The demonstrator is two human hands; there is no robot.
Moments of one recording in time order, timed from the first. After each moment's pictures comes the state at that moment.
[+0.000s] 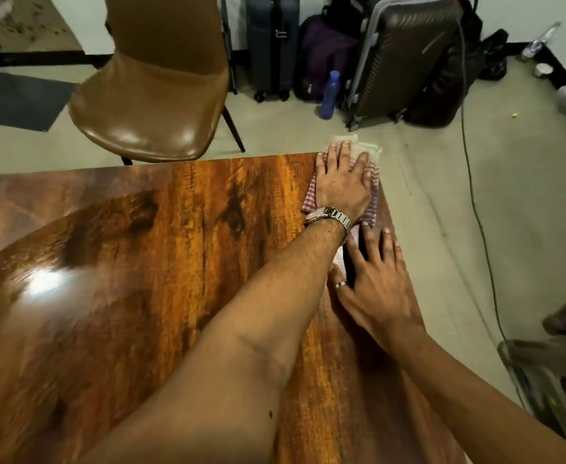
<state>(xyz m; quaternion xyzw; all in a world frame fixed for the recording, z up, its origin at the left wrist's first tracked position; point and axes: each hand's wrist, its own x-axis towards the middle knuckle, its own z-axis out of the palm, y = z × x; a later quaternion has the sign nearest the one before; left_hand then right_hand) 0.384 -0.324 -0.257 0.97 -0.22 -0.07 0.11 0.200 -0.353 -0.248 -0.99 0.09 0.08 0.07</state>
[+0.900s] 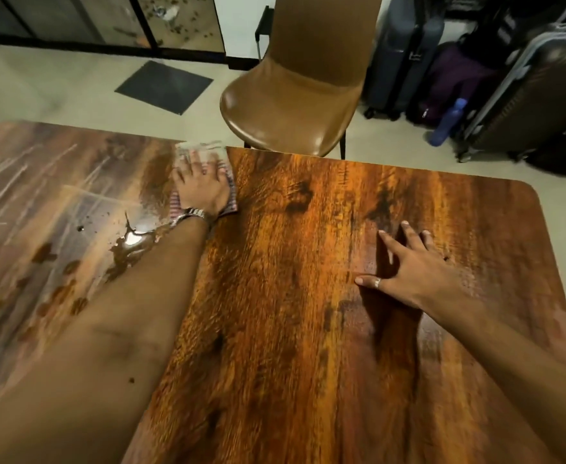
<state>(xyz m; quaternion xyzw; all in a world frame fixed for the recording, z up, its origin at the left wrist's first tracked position) 0.398 0.165 -0.255 0.98 0.16 -0.04 0.07 0.270 -0.216 -0.227 -0.97 0.01 0.24 0.05</state>
